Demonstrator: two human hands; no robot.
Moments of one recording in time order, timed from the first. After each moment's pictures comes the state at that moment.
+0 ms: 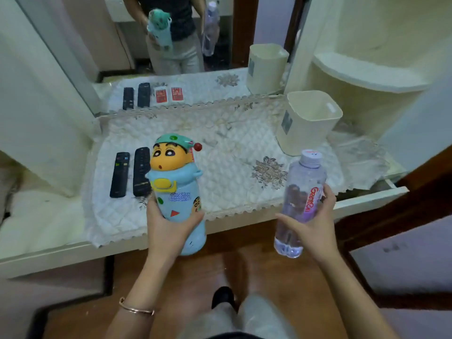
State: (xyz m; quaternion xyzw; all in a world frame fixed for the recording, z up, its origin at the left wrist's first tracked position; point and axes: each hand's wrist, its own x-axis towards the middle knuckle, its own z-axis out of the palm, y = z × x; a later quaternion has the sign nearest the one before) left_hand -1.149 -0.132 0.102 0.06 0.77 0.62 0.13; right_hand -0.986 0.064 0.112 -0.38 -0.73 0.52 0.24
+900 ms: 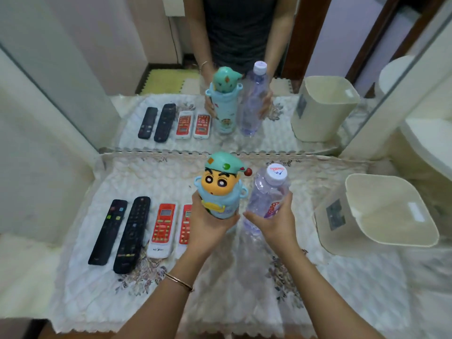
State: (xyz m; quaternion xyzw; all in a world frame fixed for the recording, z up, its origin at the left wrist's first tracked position) left_hand -1.317 0.063 0.070 0.07 0.78 0.62 0.07; right_hand -1.252 0.194 0.081 -0.28 -0.74 0.58 0.16
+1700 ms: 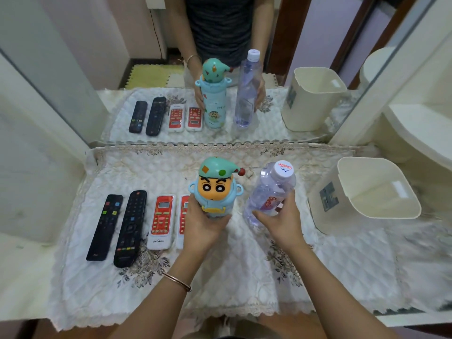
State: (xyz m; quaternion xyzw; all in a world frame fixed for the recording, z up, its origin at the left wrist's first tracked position) left_hand -1.306 0.039 0.048 0.08 0.81 0.57 0.09; right_hand -1.226 0.192 0.069 -0.28 -0.79 0.52 0.18
